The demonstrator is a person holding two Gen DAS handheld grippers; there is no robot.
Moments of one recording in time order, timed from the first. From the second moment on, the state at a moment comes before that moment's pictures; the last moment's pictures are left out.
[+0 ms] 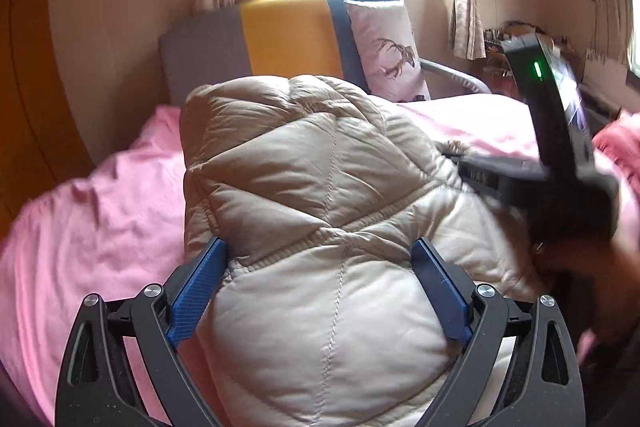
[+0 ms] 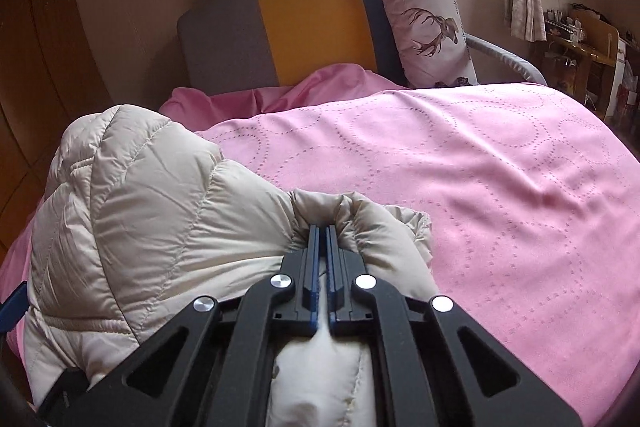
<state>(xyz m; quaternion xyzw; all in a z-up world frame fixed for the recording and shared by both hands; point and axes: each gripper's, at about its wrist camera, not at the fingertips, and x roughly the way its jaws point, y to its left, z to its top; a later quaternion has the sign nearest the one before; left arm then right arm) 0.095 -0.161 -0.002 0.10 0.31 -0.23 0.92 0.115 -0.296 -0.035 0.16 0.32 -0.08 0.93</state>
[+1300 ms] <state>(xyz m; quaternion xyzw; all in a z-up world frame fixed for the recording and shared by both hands) 0.158 -0.178 -0.011 0.13 0.33 -0.21 0.91 0.109 -0.316 -0.031 0.22 0.32 -0.07 0.92</state>
